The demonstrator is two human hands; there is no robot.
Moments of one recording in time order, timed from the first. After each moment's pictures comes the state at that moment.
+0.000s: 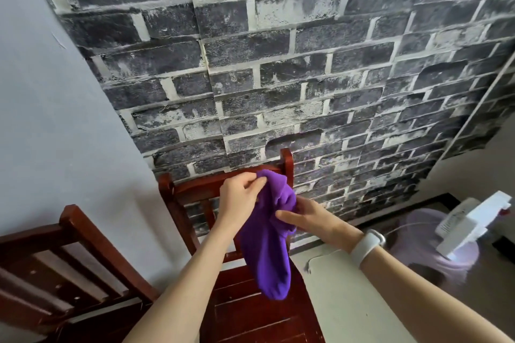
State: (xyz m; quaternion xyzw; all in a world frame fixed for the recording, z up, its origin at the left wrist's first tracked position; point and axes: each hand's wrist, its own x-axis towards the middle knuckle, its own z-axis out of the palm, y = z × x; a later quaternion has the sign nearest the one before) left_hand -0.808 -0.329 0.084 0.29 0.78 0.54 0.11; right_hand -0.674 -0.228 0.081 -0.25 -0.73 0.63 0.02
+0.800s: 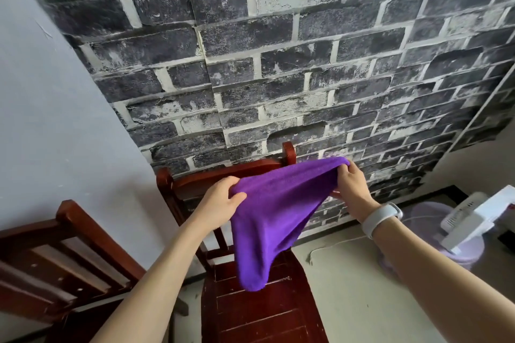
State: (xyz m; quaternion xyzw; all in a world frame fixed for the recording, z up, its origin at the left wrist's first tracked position) left_hand -0.837 -0.356 0.081 0.38 0.84 0.34 0.18; right_hand -0.684 -0.155 0.073 -0.46 -0.61 0.59 0.25
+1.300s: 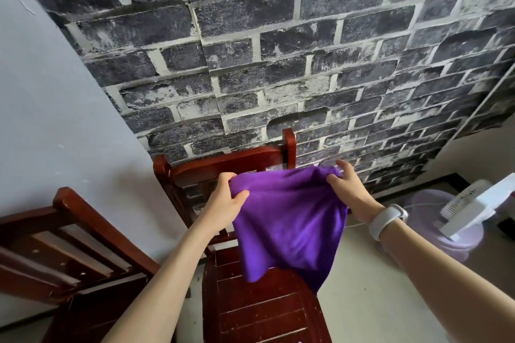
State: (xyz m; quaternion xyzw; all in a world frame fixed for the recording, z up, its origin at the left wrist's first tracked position) left_hand -0.816 -0.357 0.058 0.29 0.85 0.38 0.22; right_hand -0.671 -0.156 0.041 -0.45 -0.69 0.54 0.15
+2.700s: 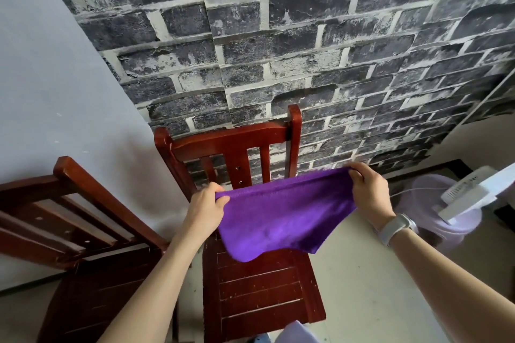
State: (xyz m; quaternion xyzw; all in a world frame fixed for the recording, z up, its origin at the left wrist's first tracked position) left_hand -0.808 -0.405 0.017 0.25 0.91 0.28 0.15; right_hand -0.629 -0.164 0.003 -0.45 -0.80 0.33 0.23
